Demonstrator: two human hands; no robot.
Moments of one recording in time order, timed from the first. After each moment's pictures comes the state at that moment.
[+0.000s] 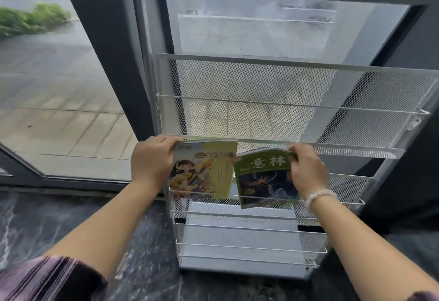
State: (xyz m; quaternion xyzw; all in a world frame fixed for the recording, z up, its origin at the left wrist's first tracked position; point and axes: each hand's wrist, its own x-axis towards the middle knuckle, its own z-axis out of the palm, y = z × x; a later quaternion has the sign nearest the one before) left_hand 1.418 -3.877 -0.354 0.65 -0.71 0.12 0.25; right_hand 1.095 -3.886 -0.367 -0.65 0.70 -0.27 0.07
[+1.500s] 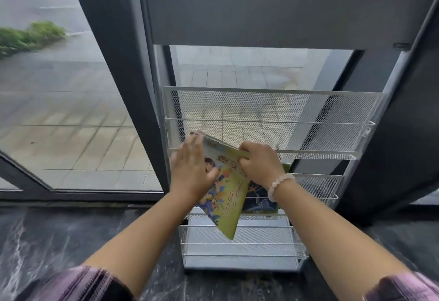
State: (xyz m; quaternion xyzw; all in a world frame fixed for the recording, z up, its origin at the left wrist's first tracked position) left_hand 1.345 -3.819 -0.268 0.67 -0.71 -0.06 0.21; right_hand 1.177 -3.839 -0.237 -0.74 0.62 -0.19 0.17
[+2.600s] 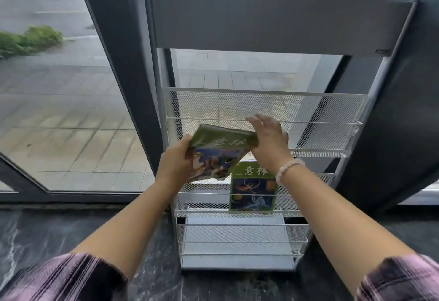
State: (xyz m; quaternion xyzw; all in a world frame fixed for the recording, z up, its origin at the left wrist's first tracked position) left_hand 1.369 -3.808 -0.242 0.65 -0.65 -0.17 0.35; right_hand 1.156 -3.840 -0.215 -0.74 0.64 -0.17 0.09
